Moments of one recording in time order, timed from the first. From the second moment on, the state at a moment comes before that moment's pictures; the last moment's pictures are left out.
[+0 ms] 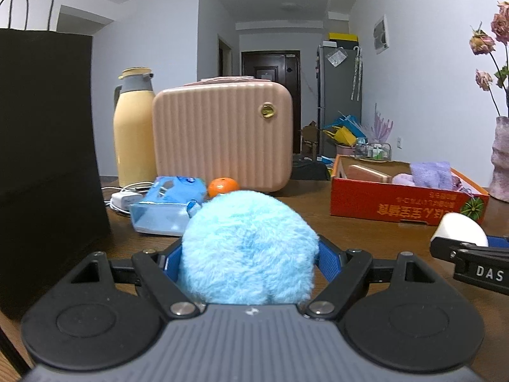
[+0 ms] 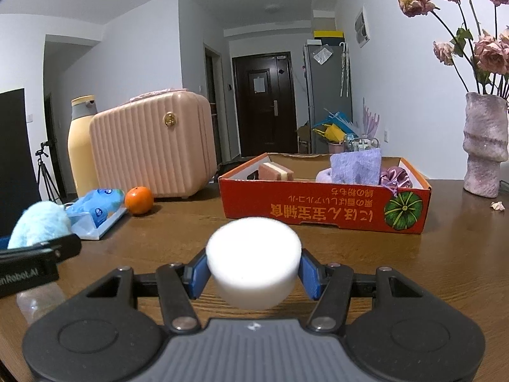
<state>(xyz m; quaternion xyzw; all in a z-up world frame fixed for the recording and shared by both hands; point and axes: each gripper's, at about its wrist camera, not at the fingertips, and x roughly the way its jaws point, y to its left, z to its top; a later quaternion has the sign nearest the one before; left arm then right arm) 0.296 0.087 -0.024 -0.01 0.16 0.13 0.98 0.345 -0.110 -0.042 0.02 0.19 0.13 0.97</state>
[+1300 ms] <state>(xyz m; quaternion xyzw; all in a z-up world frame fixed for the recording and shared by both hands) 0.345 0.003 -0.026 -0.01 0.17 0.09 0.98 0.360 -0.166 -0.034 0.03 0.15 0.08 0.99</state>
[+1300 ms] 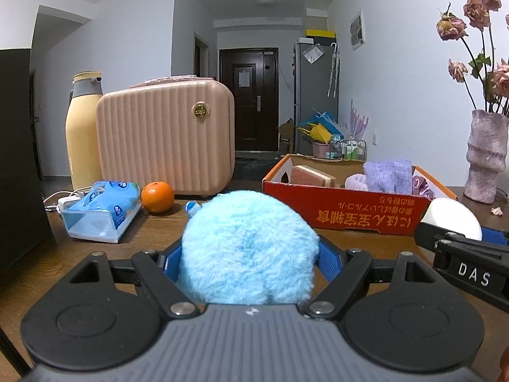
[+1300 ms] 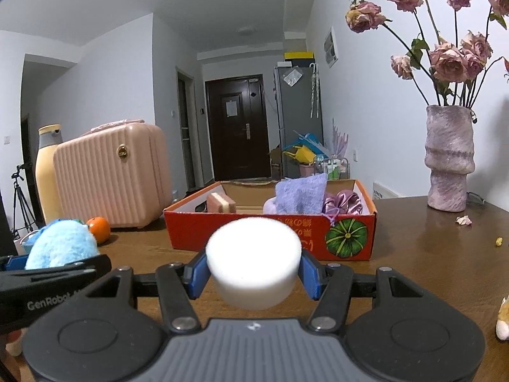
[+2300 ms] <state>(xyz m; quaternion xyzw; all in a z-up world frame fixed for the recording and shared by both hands) 0.404 -0.023 -0.015 -0.04 0.15 0.10 0.98 0.408 -0.190 -0.034 0.05 0.12 0.03 0.99</state>
